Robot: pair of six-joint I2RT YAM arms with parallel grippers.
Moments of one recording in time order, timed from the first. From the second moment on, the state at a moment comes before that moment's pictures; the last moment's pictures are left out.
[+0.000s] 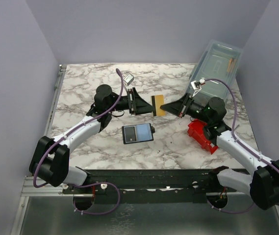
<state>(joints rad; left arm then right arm) -0.49 1.39 0.88 0.57 0.95 -1.23 0.38 1.11 0.64 0.57 -0.71 0.99</state>
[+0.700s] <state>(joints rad) -0.35 1.38 0.94 -0.24 0.74 -0.68 0.52 1.33 0.78 0.18 -0.48 0.79</state>
